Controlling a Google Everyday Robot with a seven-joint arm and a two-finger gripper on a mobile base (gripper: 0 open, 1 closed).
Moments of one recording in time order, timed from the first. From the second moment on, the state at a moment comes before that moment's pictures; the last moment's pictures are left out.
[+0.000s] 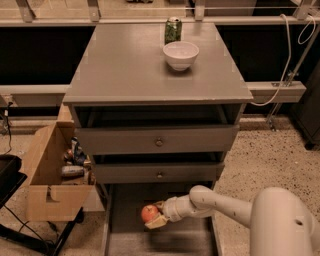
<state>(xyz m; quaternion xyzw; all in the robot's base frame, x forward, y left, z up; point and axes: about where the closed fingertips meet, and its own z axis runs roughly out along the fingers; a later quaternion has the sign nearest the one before) 0.528 0.035 0.269 -0.52 0.71 0.38 0.29</state>
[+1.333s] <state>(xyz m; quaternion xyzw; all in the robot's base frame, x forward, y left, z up) 0.550 0.040 0.116 -0.52 0.69 0.41 0.29</state>
